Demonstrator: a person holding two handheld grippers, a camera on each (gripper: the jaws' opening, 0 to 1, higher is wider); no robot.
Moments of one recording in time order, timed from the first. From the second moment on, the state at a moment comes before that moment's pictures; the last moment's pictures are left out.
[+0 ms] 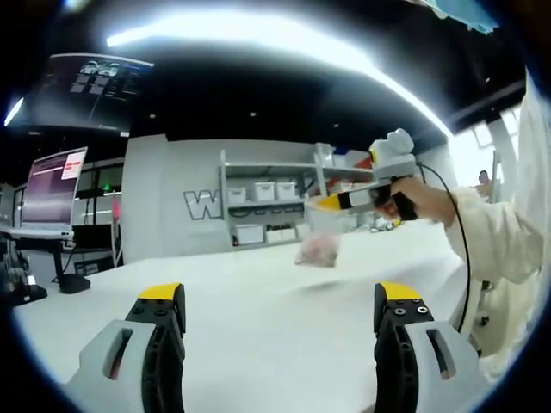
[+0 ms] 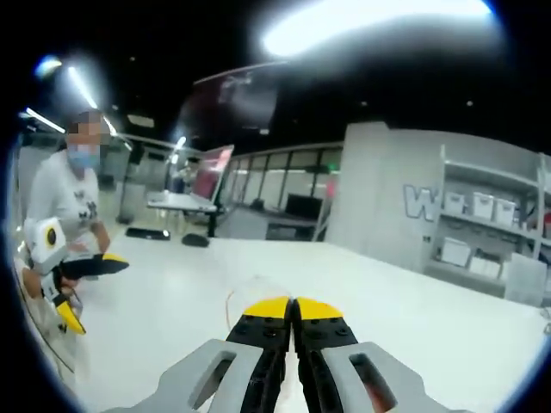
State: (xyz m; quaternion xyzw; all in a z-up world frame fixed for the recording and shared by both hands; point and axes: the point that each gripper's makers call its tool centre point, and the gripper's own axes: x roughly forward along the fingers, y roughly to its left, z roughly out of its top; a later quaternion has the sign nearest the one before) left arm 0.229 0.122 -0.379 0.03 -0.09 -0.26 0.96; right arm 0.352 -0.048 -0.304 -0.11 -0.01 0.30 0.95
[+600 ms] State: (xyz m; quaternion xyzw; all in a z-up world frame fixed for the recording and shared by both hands) left arm 0.229 0.112 -0.380 0.04 -0.08 -0.27 0.96; right arm 0.383 -0.065 -0.304 -0.12 0.01 0.28 0.95
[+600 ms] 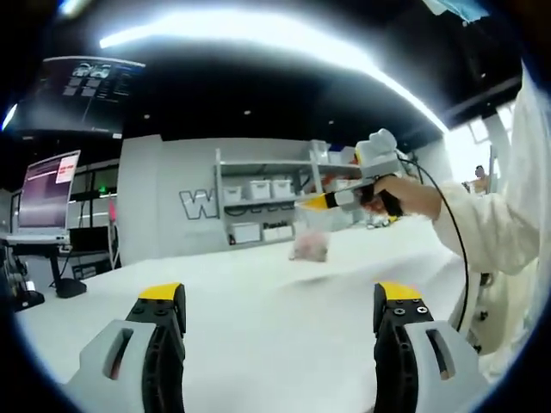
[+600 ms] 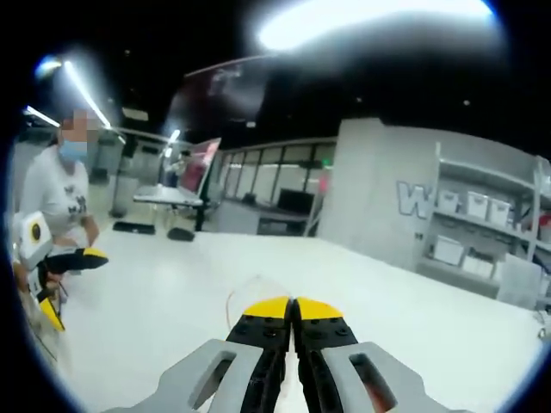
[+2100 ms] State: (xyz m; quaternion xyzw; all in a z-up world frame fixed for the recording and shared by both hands) left arm 0.234 0.120 -0.392 0.03 -0.06 -0.27 0.96; right arm 0.452 -0.071 -0.323 -0.09 0.03 0.26 0.96
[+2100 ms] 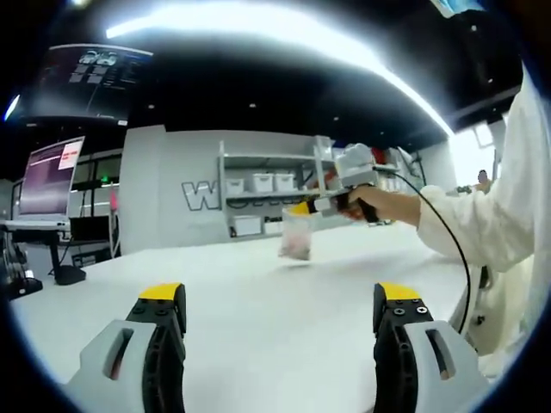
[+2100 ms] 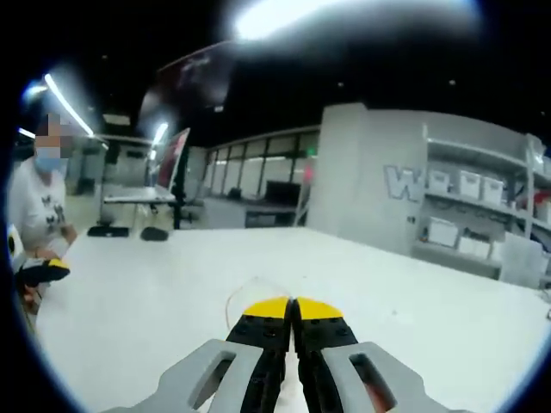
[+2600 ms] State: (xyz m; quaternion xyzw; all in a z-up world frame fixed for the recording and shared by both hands) left arm 0.238 0.121 -0.392 0.03 -0.06 -0.27 0.96; right arm 0.470 -0.073 -0.322 -0.11 0.03 0.25 0.96
